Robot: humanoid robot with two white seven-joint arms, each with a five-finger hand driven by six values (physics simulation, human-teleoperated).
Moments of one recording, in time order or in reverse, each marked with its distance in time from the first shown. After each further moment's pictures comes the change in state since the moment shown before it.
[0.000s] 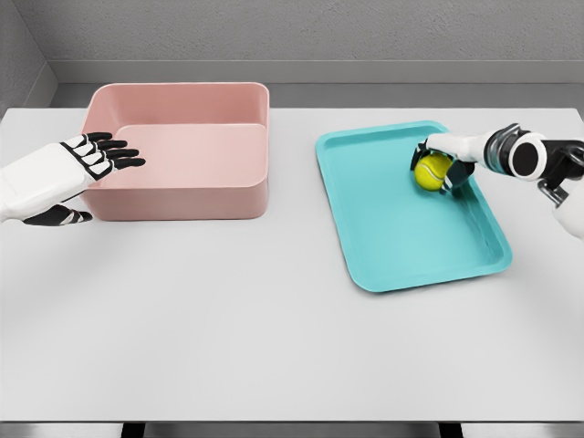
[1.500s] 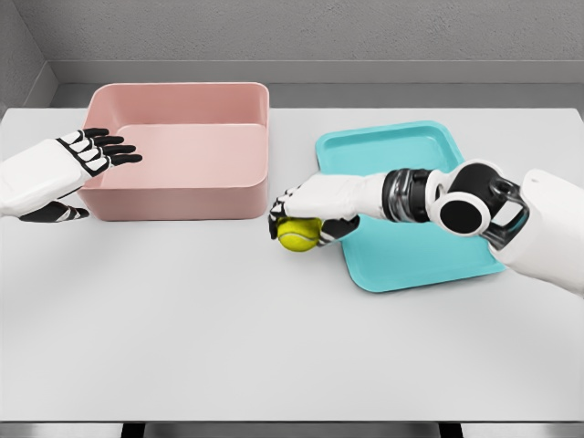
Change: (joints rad) left arm -0.005 0.007 0.006 -0.001 0.002 0.000 0.000; right arm 0.008 0.068 0.068 -0.456 0.000 -0.301 0.037
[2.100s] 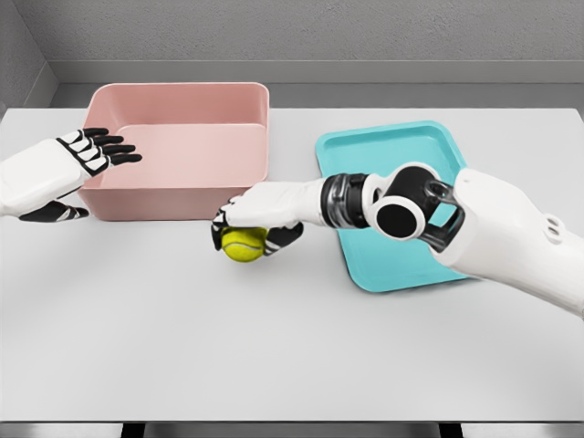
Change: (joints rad) left arm 0.000 0.000 0.001 0.000 0.000 0.000 0.000; right arm -0.052 0.166 0.056 0.016 0.001 0.090 0.000
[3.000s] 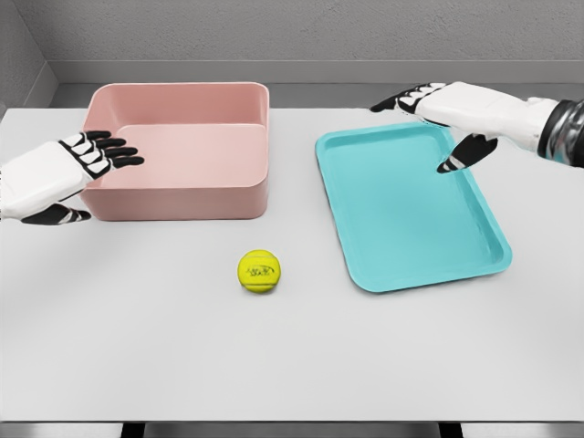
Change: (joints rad) left arm 0.014 -0.001 -0.002 -0.015 0.005 0.000 0.002; right arm 0.261 -0.433 -0.581 -0.002 -0.004 -0.195 0.000
